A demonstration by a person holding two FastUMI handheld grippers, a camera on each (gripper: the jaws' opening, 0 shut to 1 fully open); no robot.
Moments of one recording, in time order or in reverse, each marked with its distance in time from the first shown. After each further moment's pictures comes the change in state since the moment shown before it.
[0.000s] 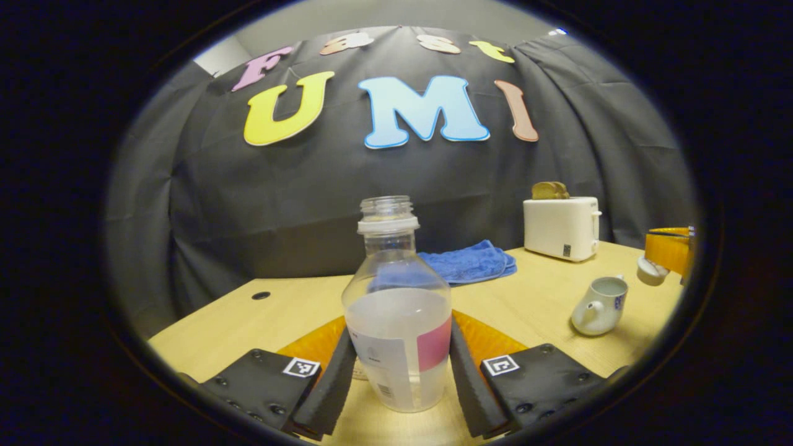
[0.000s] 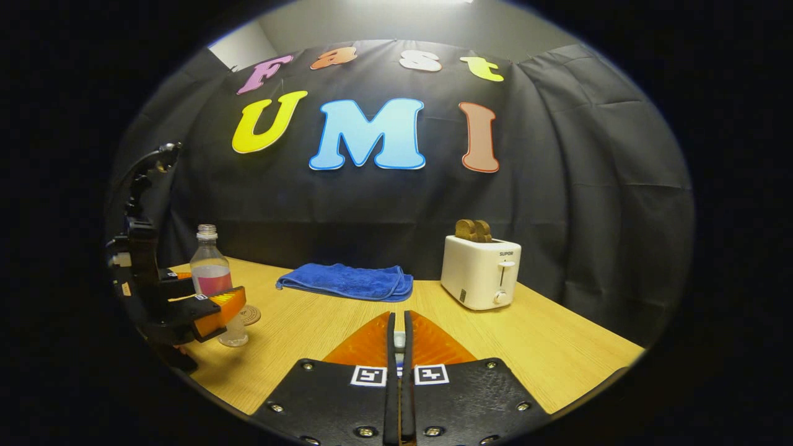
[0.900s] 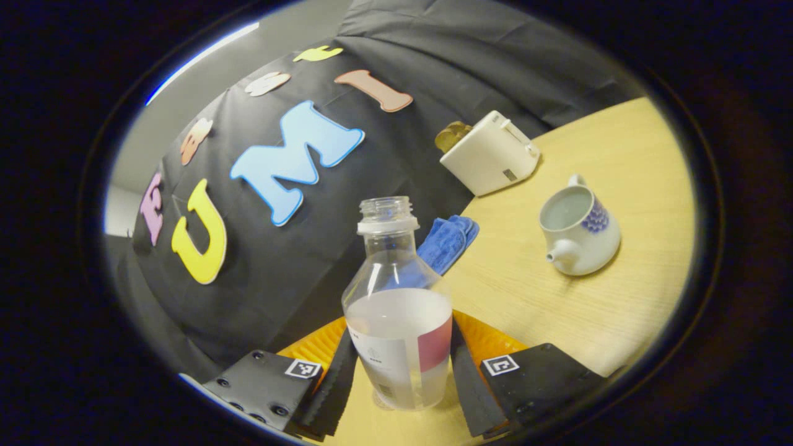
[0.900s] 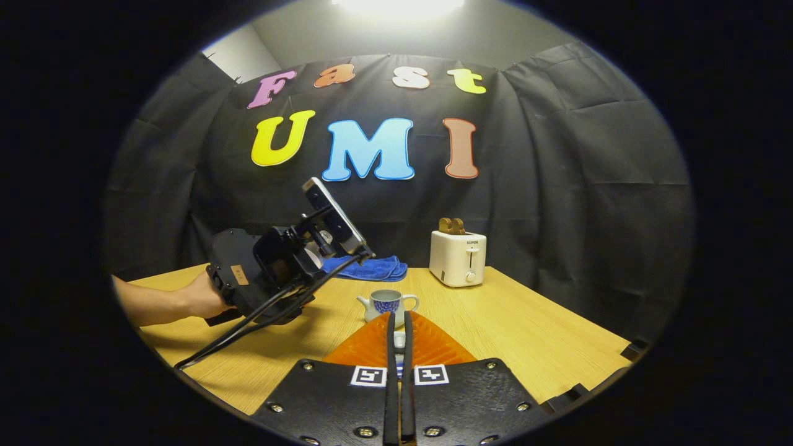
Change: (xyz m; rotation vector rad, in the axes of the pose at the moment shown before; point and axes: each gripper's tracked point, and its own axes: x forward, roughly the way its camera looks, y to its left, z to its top) left arm 0.014 -0.085 0.025 0.780 -0.029 -0.036; right arm -0.147 -0.016 -0.015 0.032 0.013 0.021
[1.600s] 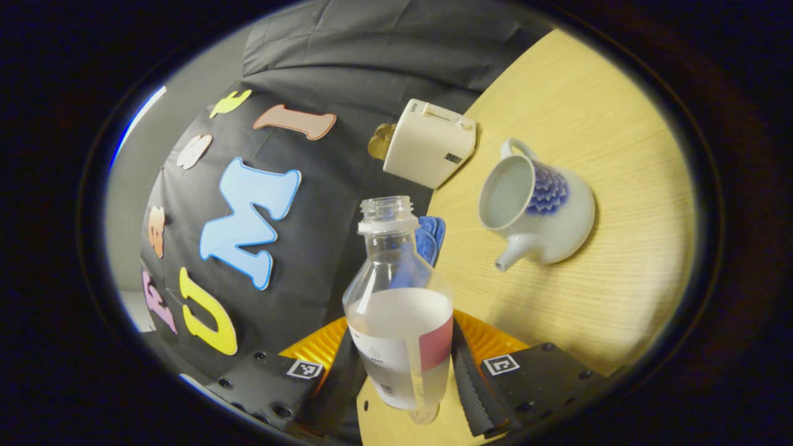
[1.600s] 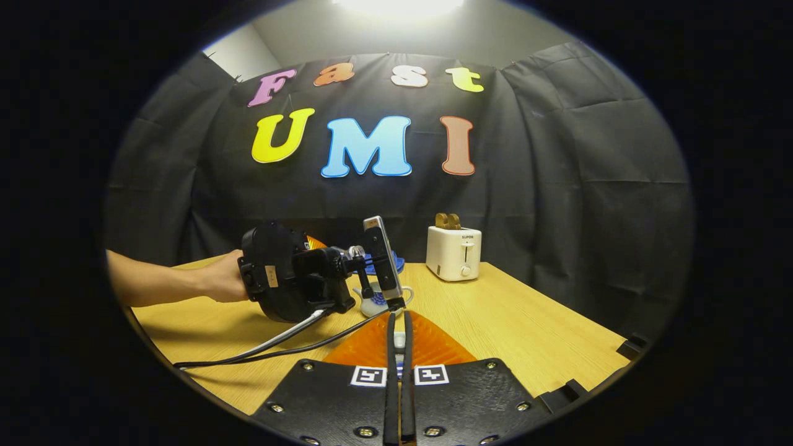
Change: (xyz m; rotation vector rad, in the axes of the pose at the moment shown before) left arm 0.018 -0.047 0.029 0.333 -0.036 -0.075; right arm -0.011 -0.010 -0.009 -0.003 0.011 -0.009
